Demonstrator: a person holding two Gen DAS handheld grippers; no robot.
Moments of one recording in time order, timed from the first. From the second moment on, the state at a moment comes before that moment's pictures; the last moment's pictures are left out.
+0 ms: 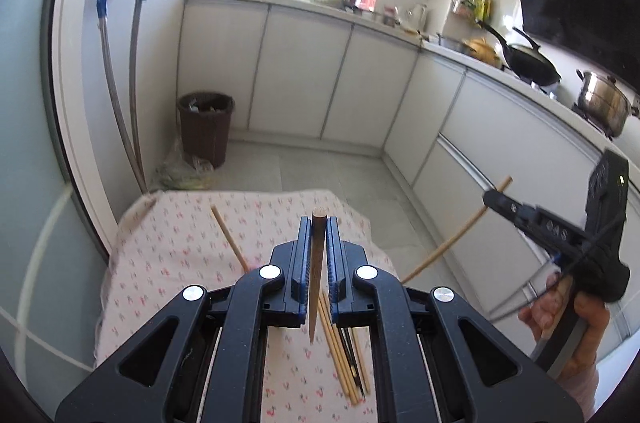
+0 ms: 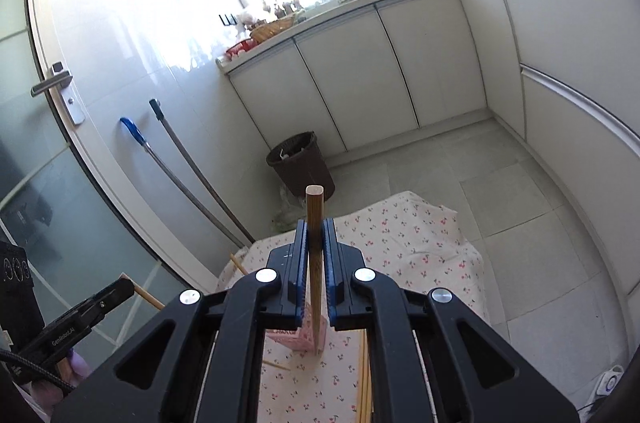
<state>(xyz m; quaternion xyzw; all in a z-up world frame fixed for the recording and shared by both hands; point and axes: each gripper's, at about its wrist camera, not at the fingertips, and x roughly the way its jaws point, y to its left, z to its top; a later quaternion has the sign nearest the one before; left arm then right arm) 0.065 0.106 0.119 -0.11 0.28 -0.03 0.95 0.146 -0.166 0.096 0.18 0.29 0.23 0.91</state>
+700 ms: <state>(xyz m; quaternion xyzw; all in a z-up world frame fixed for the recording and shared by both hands) 0.126 0.171 0.080 -0.17 0.33 0.06 0.93 0.186 -0.114 0.078 0.17 0.31 0.23 0.91</state>
